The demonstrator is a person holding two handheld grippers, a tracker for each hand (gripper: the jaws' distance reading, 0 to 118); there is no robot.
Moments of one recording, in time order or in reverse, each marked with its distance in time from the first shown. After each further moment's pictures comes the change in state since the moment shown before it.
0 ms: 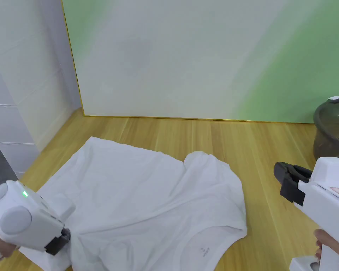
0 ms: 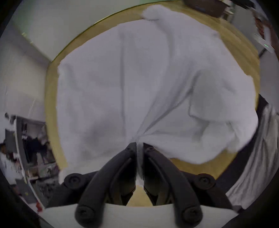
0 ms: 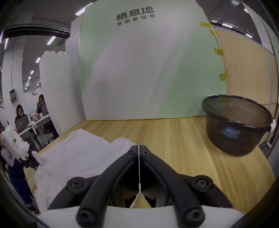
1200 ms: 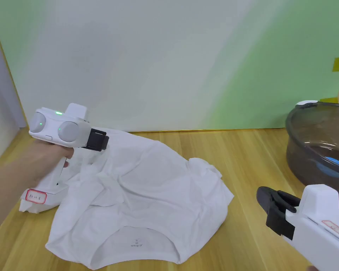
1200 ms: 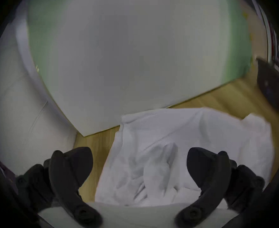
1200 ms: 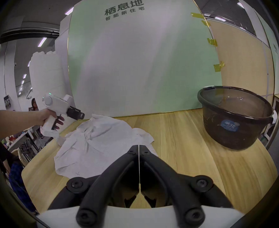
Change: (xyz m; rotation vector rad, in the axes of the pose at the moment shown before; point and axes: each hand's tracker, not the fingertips) left arm -0.102 0.292 -0.068 0.518 0.158 0.343; right arm 0.007 0.003 -0.025 -0.043 -0.051 -0.035
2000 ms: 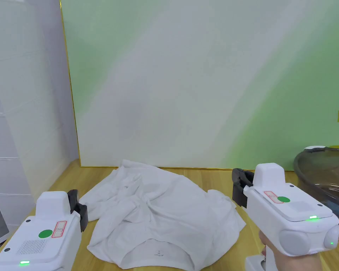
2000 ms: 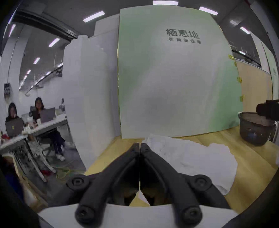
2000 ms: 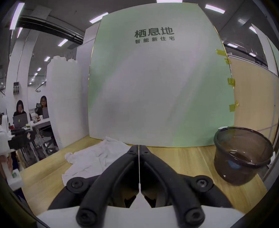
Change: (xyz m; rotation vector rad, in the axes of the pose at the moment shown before) left arm 0.089 -0.174 0.222 0.507 0.262 0.308; right arm -0.077 0.047 0.011 0.217 0.036 0.144
